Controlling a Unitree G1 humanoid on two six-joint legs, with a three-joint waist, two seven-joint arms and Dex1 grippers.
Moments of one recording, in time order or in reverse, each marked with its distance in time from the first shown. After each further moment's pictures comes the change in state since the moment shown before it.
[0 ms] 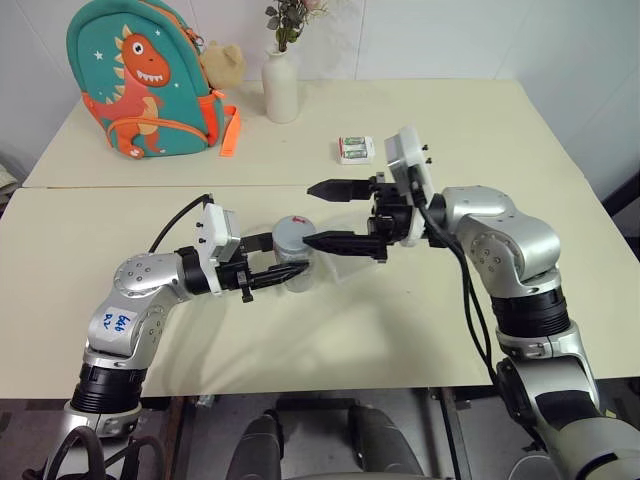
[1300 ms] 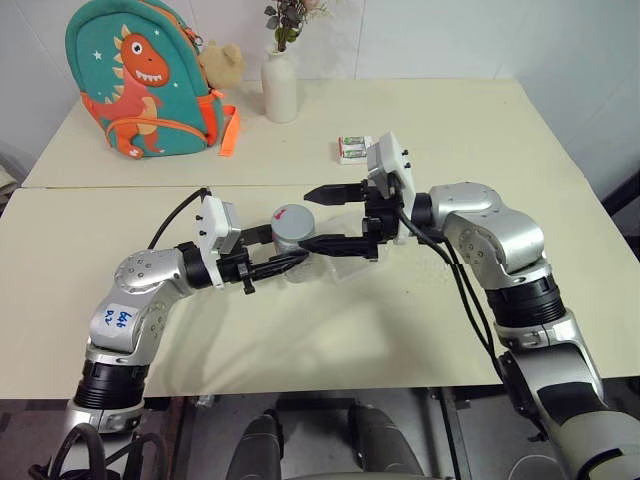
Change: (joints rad) left arm -0.019 -0.014 0.010 0.011 0.002 0.007 0.042; right arm -0.049 -0.051 0.036 0.126 -0.060 -0.085 0.037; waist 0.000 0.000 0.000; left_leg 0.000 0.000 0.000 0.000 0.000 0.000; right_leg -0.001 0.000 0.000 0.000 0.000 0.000
